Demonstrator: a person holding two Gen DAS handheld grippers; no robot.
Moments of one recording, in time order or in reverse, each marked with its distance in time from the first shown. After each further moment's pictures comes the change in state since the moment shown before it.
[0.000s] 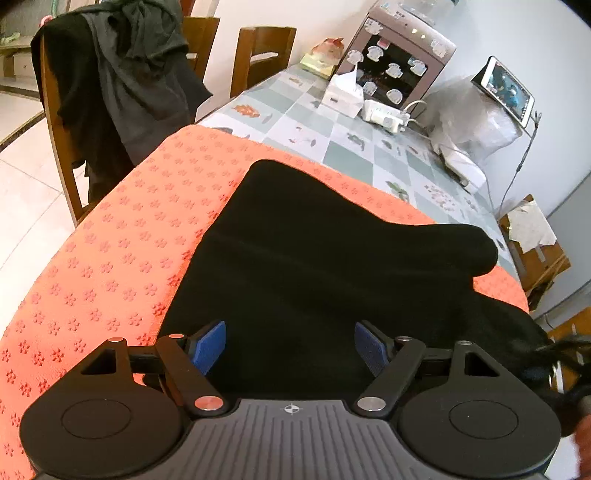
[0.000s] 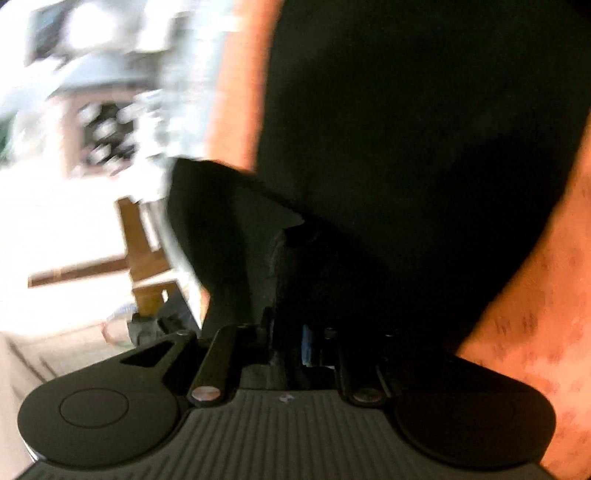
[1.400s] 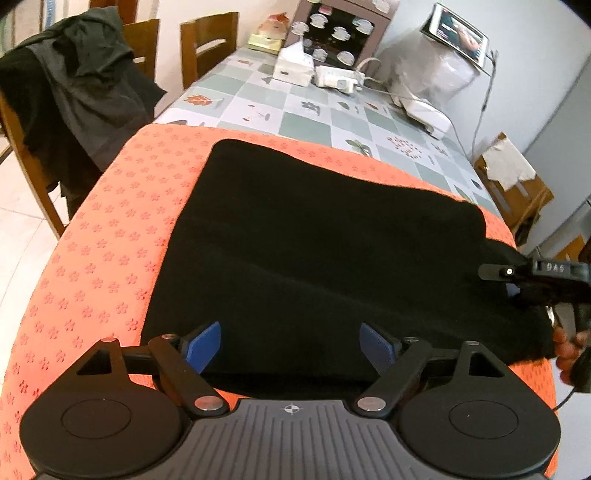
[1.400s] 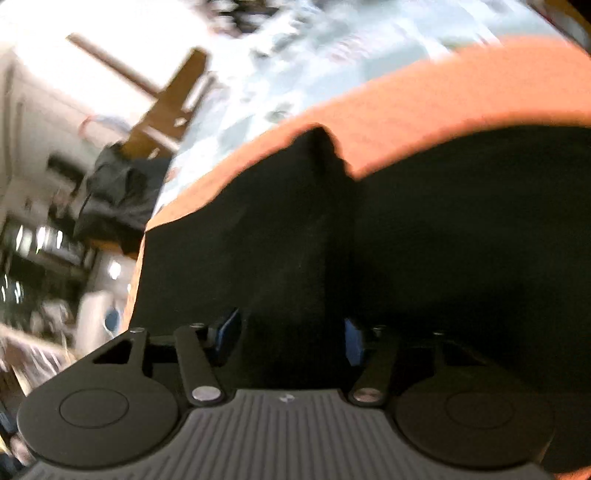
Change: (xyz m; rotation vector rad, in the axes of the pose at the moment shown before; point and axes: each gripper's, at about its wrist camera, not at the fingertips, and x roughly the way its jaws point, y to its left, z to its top) left arm -0.017 -0.025 -0.016 0.176 0.075 -0.019; right arm 0.026 0.053 0.060 -0.834 0.161 -0.151
